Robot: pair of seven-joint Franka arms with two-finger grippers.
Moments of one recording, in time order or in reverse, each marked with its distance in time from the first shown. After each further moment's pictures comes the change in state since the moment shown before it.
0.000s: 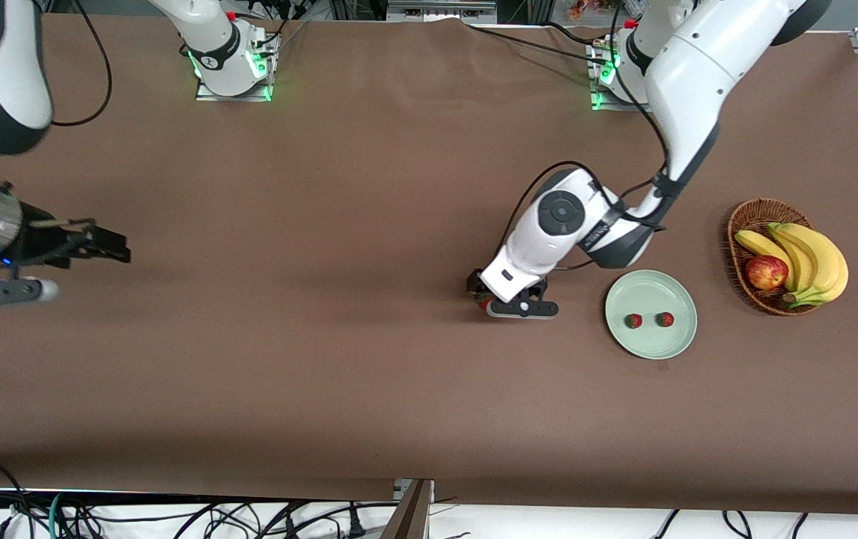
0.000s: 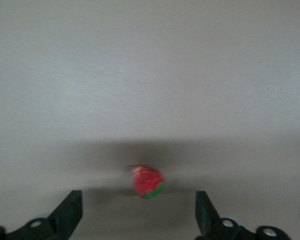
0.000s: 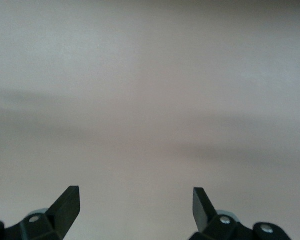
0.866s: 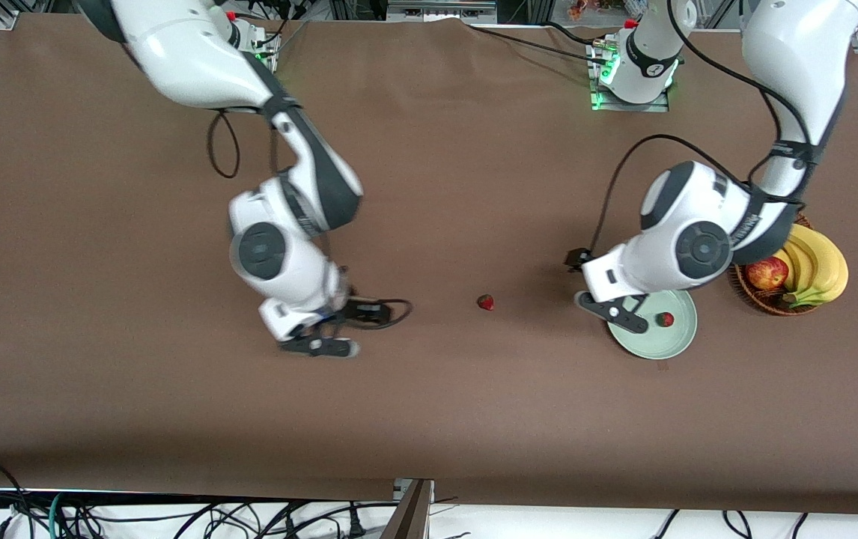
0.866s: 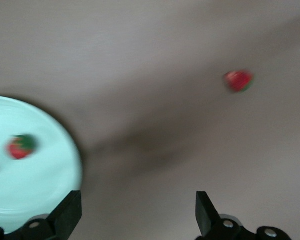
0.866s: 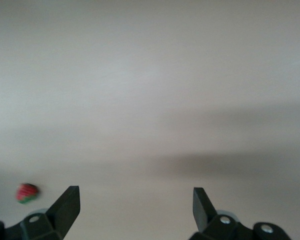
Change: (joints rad) left arm 0.286 -0.183 -0.087 0.014 -0.251 -0.496 0.693; right arm 0.332 0.451 0.089 0.156 0.076 0.457 0.530
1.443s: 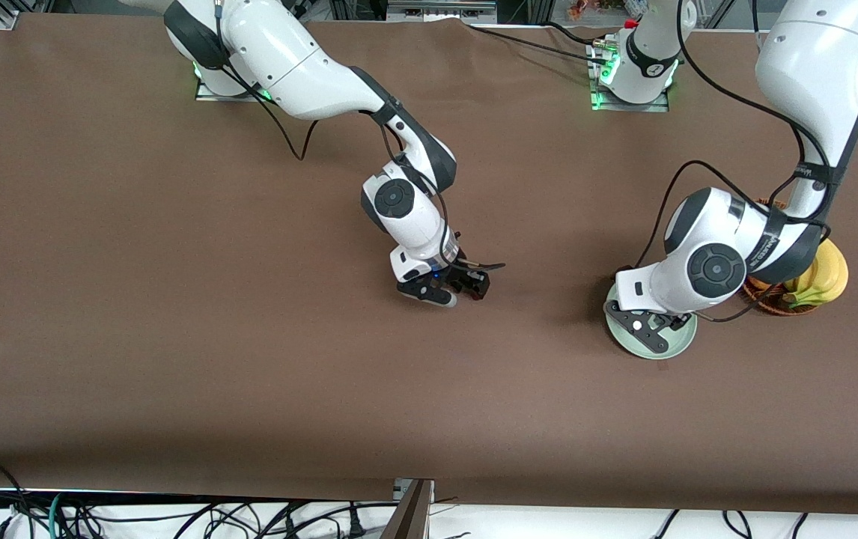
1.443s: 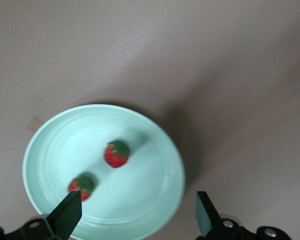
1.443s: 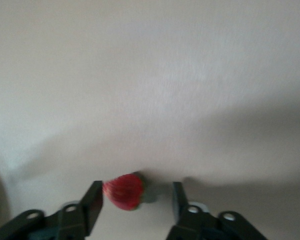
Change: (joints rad) left arm 0.055 0.031 0.087 0.002 0.218 0.008 0.375; right arm 0.323 0.236 0.017 -0.077 0.045 0.631 0.535
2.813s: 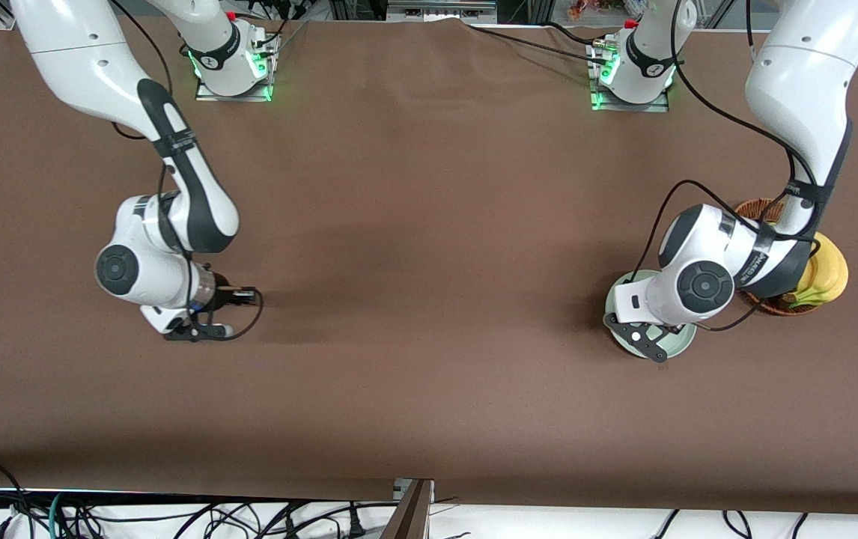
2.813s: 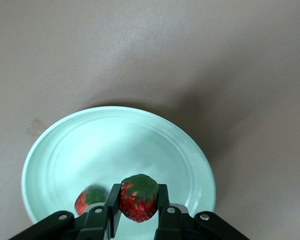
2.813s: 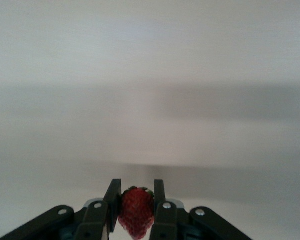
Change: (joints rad) left arm -0.035 0.108 0.083 0.029 0.070 0.083 0.019; right arm -0.530 -0.393 -0.022 -0.485 0.050 -0.375 -0.861
